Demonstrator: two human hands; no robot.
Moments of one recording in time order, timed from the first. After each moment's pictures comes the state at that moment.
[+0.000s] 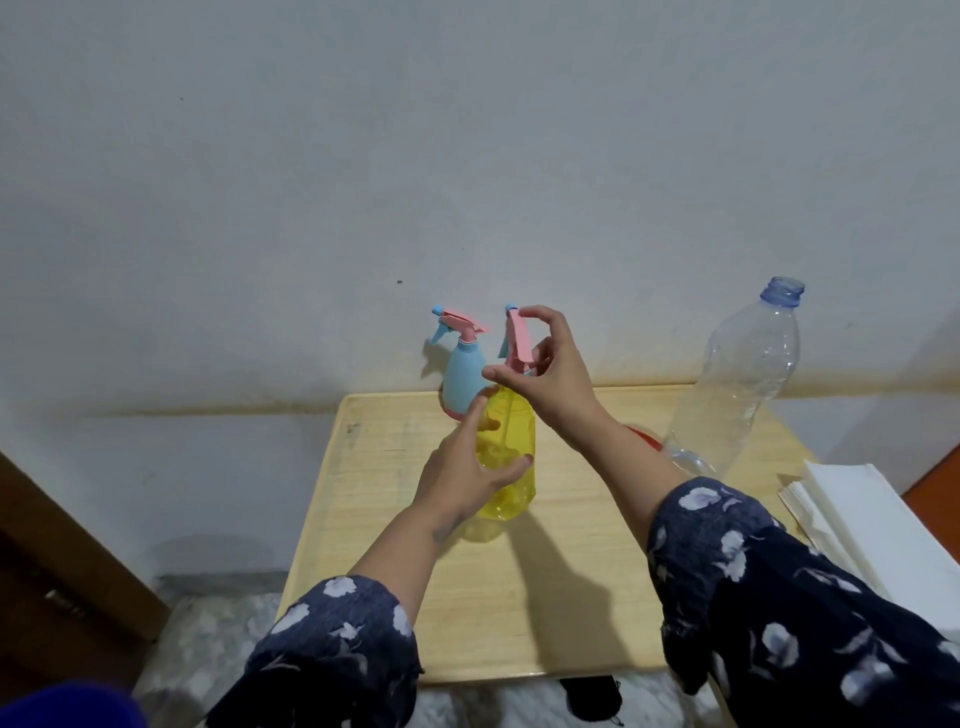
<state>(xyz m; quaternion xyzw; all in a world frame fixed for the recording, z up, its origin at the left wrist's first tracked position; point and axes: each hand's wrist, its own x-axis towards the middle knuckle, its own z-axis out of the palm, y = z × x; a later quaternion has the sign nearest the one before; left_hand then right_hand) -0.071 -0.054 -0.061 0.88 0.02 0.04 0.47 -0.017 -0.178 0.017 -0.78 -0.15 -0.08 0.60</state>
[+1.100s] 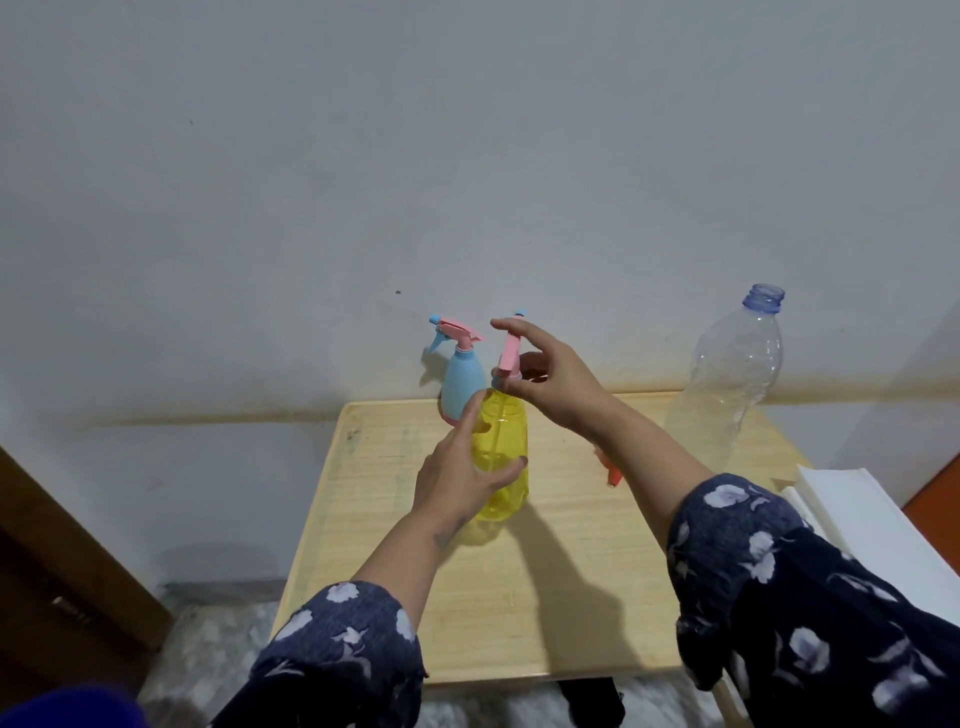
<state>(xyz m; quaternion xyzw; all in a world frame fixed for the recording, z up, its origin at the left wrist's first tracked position) -0.084 -0.064 -0.048 0.90 0.05 0.08 0.43 -0.020 -0.198 0.034 -0.81 -0.25 -0.01 0.54</state>
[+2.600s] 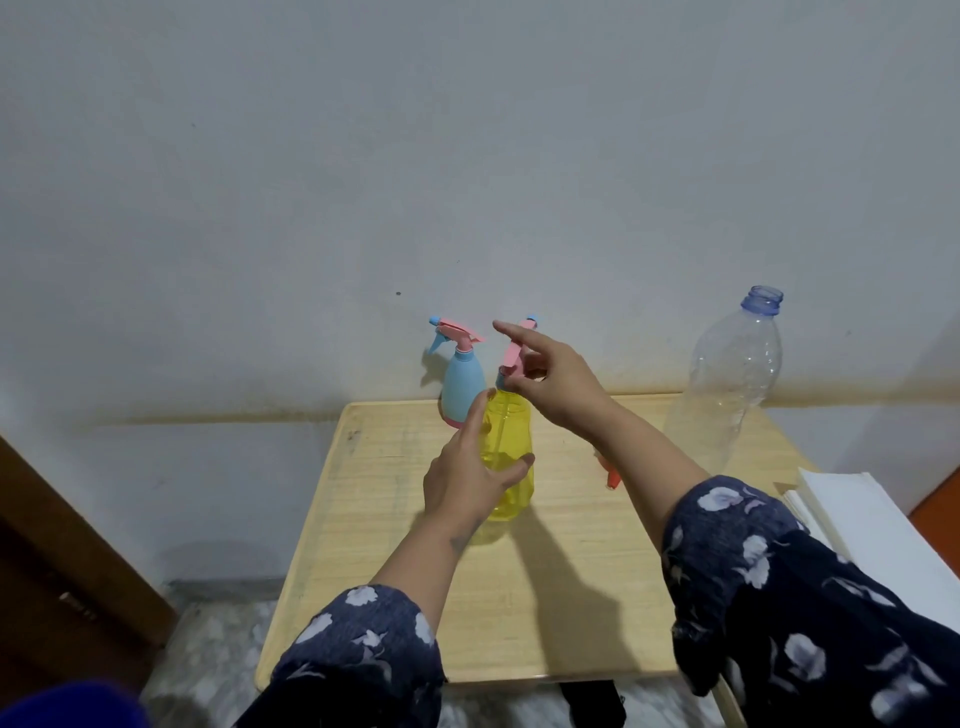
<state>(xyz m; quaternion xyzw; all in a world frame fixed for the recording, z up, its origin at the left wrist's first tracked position) -0.085 -0.083 -0.045 0.91 0.09 0.10 0.40 -0.018 -0.200 0.034 -0.84 -0.21 -0.03 0.50</state>
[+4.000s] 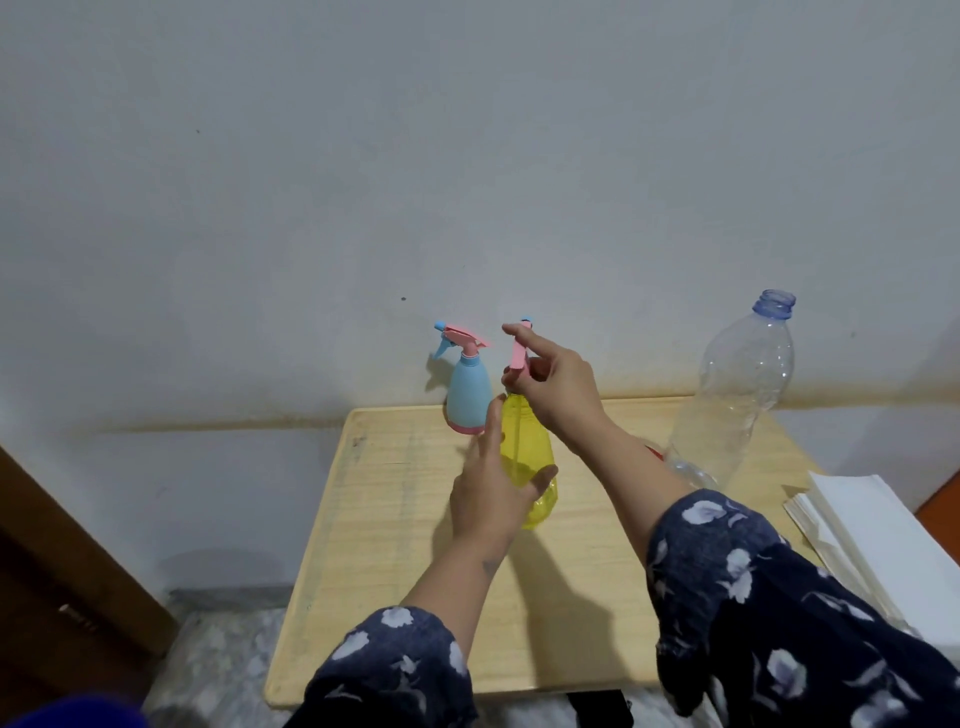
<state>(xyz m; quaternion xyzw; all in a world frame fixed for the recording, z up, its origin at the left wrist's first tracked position) -0.085 -0.096 -0.057 0.90 0.08 0.14 0.41 -0.020 -0.182 0.027 -0.82 -0.14 -0.08 0.54</state>
